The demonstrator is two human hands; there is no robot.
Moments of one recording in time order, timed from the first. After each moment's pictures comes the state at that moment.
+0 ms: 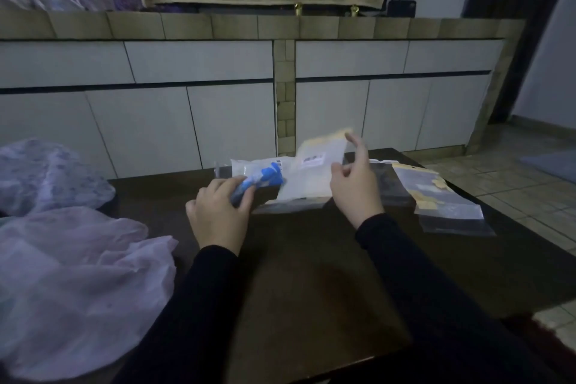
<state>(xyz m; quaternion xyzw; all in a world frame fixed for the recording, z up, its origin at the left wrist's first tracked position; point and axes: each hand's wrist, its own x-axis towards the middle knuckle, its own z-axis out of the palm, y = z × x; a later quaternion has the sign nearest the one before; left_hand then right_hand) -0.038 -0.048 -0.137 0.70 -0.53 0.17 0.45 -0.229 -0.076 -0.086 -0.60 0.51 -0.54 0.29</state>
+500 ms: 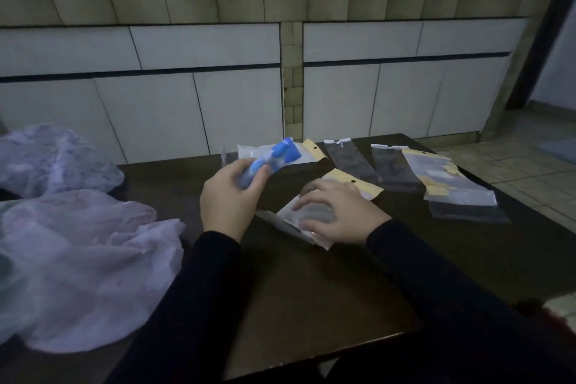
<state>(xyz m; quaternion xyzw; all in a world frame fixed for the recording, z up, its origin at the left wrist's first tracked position) -0.049 -0.028 -0.118 0.65 -0.54 -0.03 0.54 -0.239 -0.063 -0.113 -0.89 0.42 -0.14 0.12</state>
